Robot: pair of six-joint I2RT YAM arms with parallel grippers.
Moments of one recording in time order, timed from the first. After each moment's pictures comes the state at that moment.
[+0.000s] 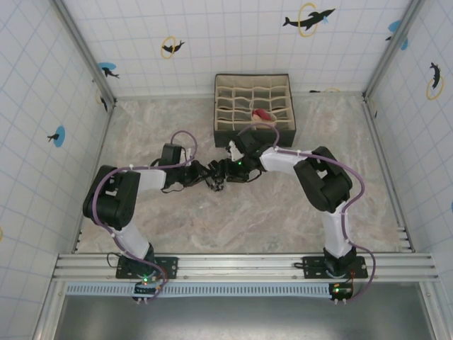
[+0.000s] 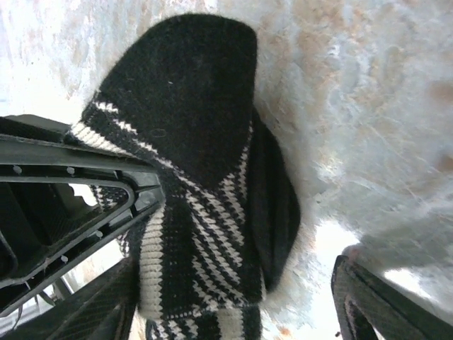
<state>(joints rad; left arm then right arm) -0.30 1.73 0.72 0.12 0.65 -0.68 0.71 2.07 1.32 -0.26 -0.58 0.66</state>
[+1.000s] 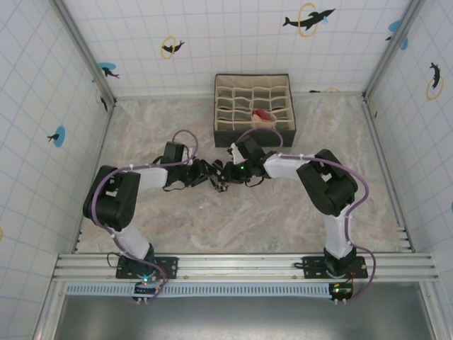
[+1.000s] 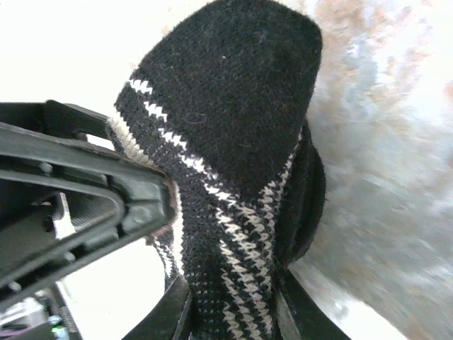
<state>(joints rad) -0.32 1.71 0.77 0.03 0.63 -0.74 0.71 1.99 1.18 -0.12 -0.52 0.63</state>
